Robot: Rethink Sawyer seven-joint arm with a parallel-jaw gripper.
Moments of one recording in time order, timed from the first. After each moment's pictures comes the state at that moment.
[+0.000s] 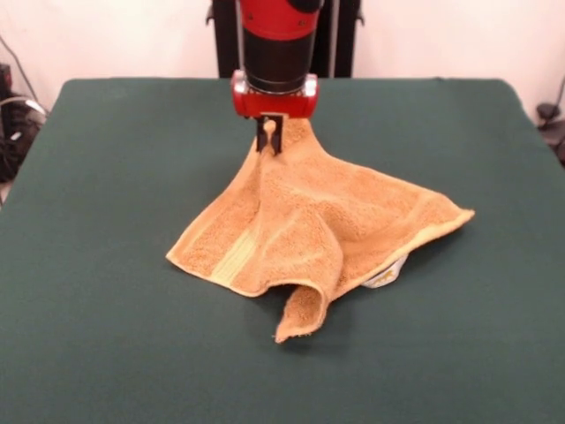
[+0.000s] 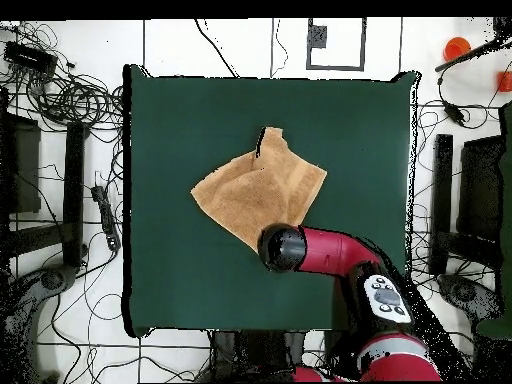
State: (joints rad) arm -0.30 -0.51 0.00 1.77 -0.22 0.40 1.65
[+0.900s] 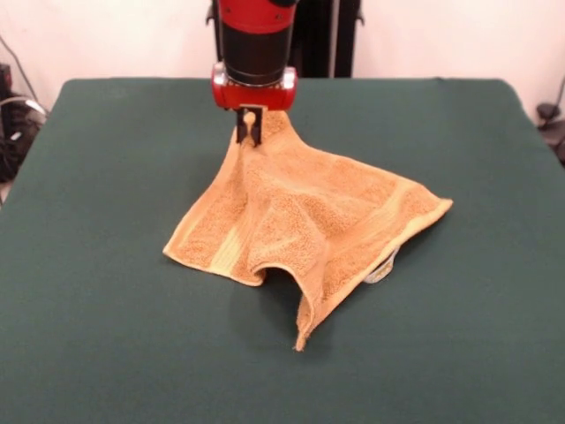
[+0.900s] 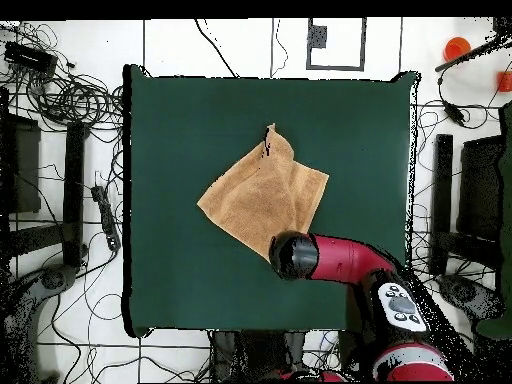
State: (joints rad) arm -0.34 -0.52 0.00 1.78 -0.28 0.40 1.65
